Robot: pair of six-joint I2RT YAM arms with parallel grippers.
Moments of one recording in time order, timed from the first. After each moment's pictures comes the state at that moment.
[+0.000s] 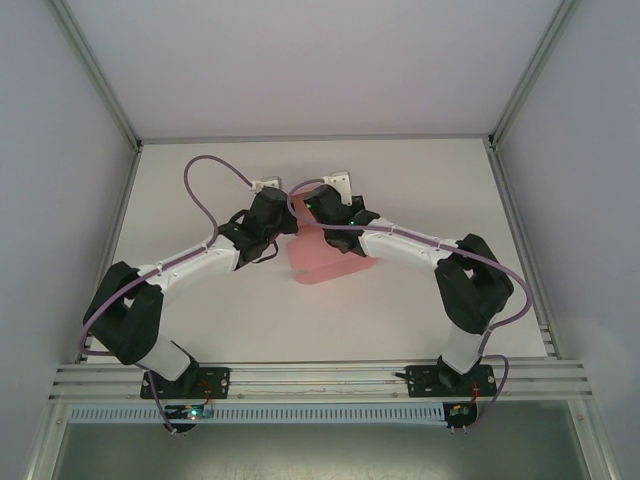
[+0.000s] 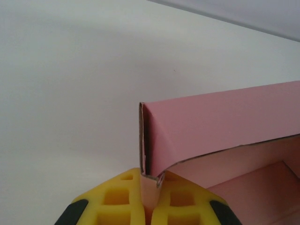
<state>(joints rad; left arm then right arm) -0.57 1.53 1.00 -0.12 -0.20 -0.62 0.74 1.78 1.25 -0.30 0.77 0.33</state>
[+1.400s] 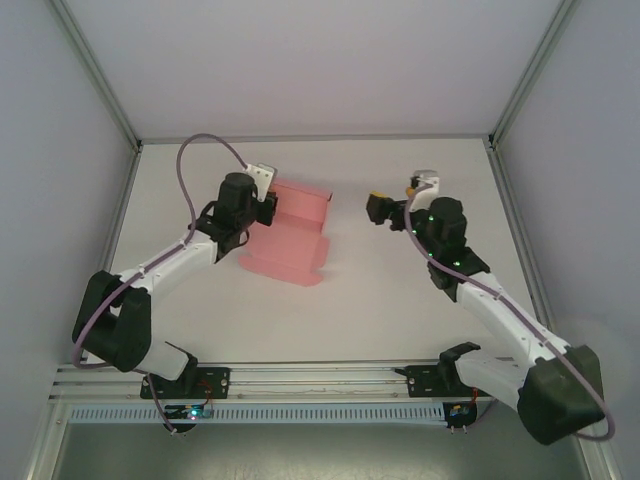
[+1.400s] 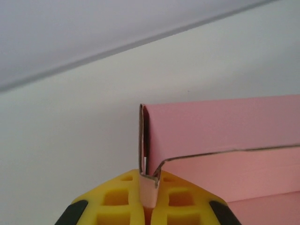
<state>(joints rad) -0.37 1.47 0.99 -0.03 0.06 0.13 0.30 1.03 0.65 0.19 -0.10 0.35</state>
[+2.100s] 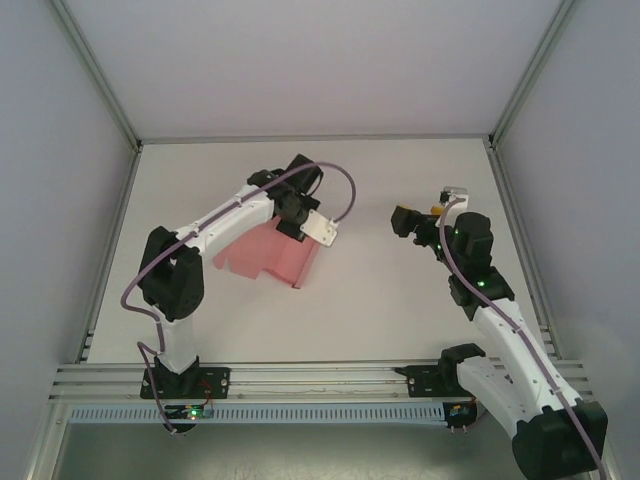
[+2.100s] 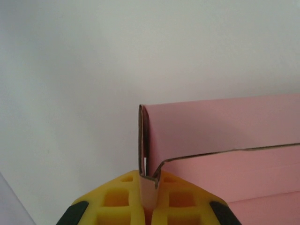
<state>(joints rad) -0.60 1.89 1.63 -0.91 0.17 1.54 0.17 0.81 0.60 -0.06 -0.14 0.39</state>
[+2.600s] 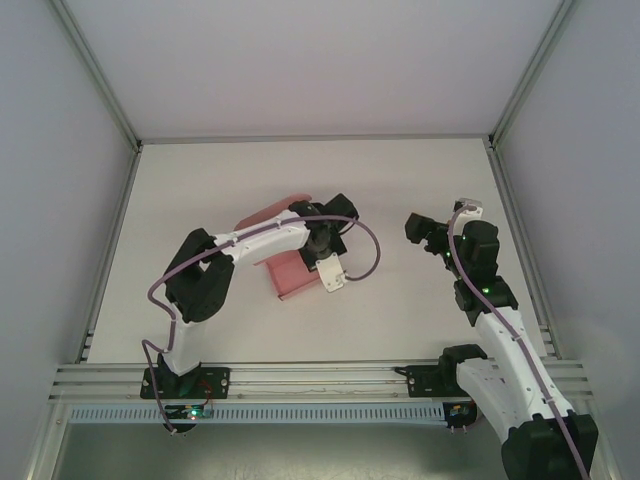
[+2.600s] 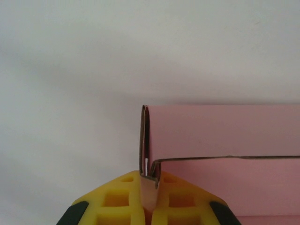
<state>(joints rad) -0.80 2.00 1.57 -0.89 0.09 1.93 0.07 0.77 0.54 -0.13 -0.12 0.42</state>
